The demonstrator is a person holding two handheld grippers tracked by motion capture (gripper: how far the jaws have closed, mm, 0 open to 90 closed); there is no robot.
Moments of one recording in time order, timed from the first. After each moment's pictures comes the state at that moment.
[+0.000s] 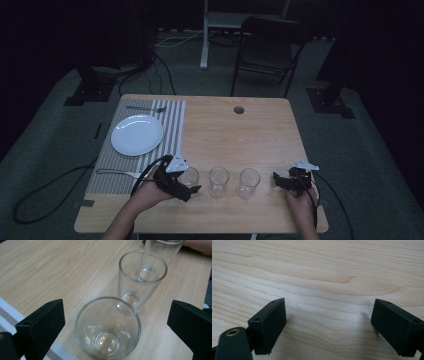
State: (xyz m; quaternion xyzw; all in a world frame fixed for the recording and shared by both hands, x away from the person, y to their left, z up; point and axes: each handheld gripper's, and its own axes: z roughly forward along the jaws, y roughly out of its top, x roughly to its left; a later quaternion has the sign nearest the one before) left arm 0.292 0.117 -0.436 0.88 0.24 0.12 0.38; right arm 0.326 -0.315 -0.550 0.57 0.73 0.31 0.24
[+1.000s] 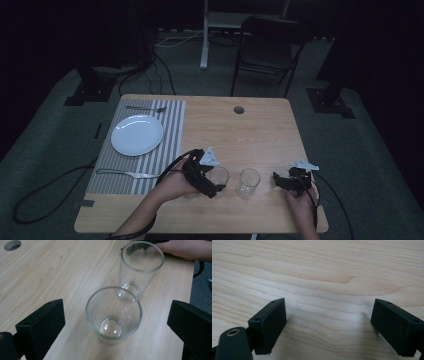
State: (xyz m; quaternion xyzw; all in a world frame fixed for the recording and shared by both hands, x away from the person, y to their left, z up) left arm 0.309 0.042 -0.419 0.91 0.18 0.09 0.35; right arm 0.326 -0.315 -0.550 0.57 0.73 0.31 0.24
